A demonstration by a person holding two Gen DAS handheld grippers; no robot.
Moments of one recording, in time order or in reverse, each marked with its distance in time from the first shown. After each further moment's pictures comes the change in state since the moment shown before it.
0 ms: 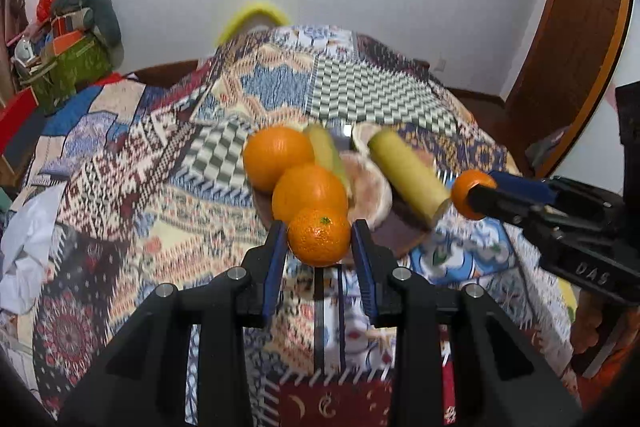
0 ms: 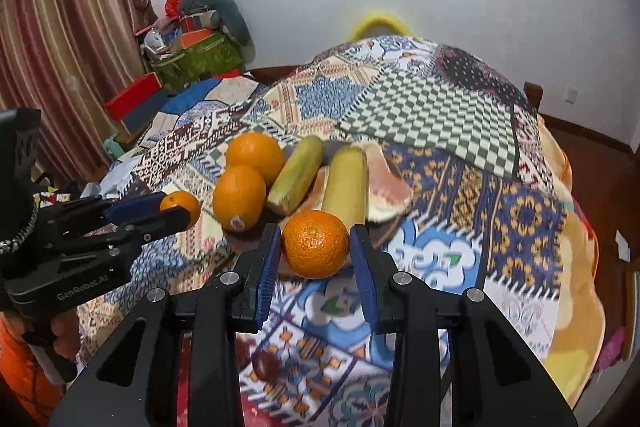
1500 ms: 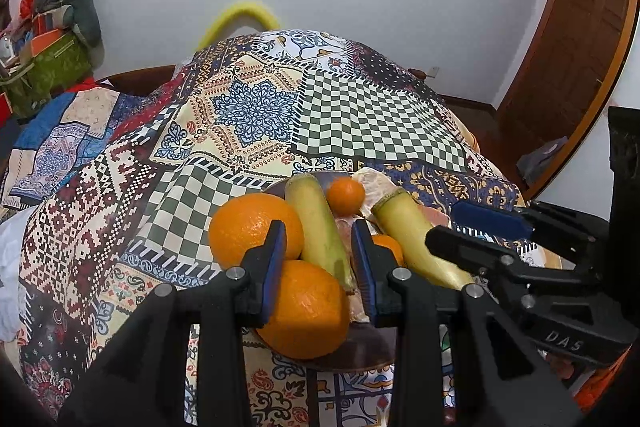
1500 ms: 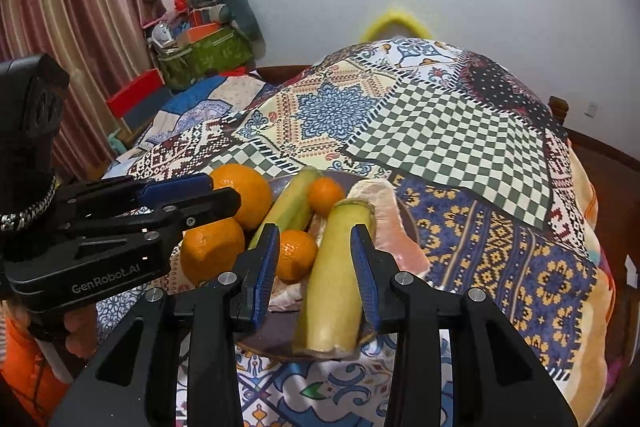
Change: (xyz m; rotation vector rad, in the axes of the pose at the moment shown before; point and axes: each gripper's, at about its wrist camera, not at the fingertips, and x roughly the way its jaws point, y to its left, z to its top) left arm 0.064 0.005 0.052 -0.015 0.011 -0.058; right arm 0.048 -0.012 0.037 -0.038 0.021 0.047
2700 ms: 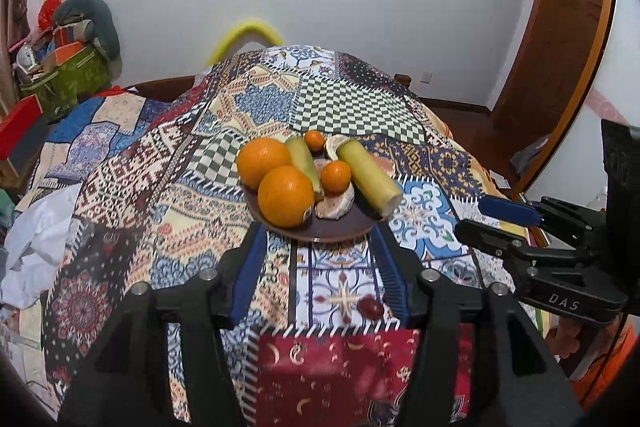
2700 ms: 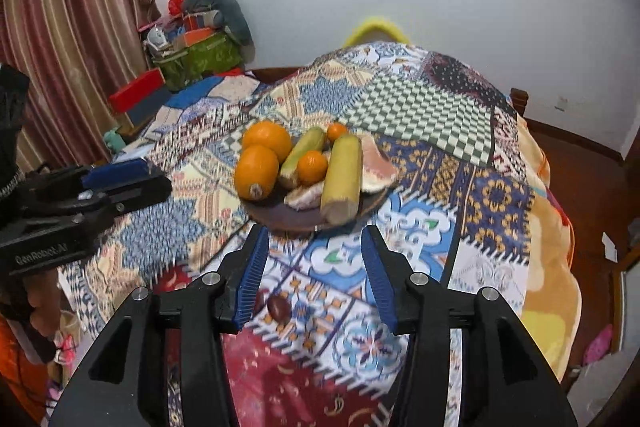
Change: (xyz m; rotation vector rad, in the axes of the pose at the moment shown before) left arm -0.126 -0.030 -0.071 0.015 -0.046 0.036; right arm -0.088 0.026 -0.065 0.013 -0.008 -0.077
